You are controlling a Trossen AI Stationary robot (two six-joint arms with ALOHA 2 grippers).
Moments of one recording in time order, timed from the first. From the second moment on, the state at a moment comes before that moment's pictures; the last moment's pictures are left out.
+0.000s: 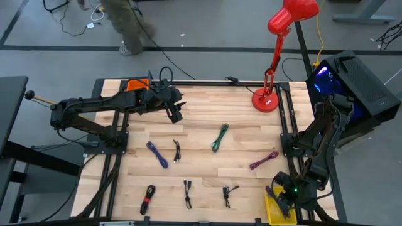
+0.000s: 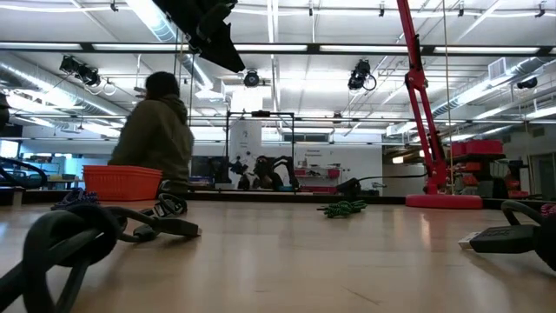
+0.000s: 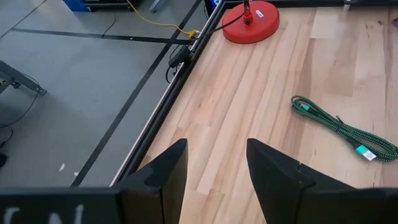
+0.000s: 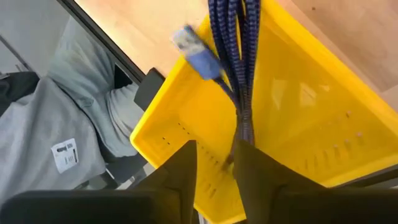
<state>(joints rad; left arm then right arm) 0.20 1.26 1.11 -0.43 -0.36 0.09 1.17 1.26 0.78 -0.57 0.06 2.00</state>
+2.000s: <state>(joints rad) 0.20 1.26 1.11 -0.43 -0.37 0.06 0.44 1.44 0.71 -0.96 0.03 0.66</state>
